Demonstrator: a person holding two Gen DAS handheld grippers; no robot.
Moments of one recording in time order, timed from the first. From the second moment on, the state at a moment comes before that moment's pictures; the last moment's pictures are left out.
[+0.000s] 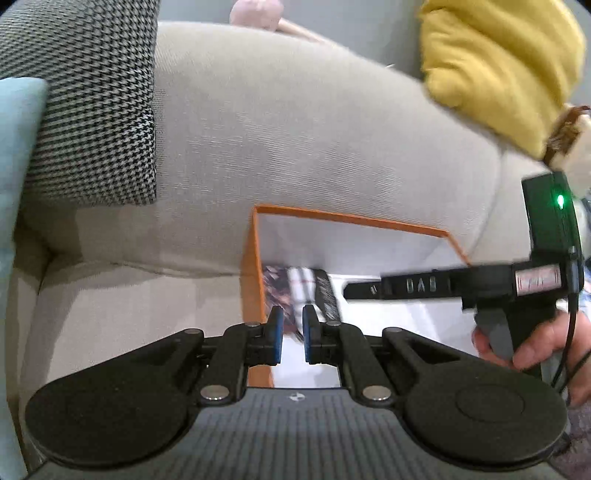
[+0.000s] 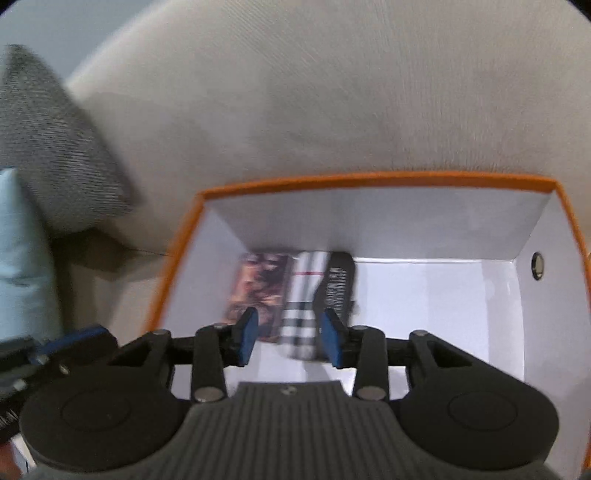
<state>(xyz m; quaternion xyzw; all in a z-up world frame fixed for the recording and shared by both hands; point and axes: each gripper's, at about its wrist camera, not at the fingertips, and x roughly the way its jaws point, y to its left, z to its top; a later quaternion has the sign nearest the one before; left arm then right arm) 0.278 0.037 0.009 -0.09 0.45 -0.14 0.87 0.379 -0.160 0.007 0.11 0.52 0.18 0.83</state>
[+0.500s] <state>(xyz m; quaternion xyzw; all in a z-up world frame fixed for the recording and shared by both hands) 0.130 0.080 -0.044 -0.15 0.55 -0.09 0.82 0.205 -0.166 0.011 0.09 0.49 0.19 0.85</state>
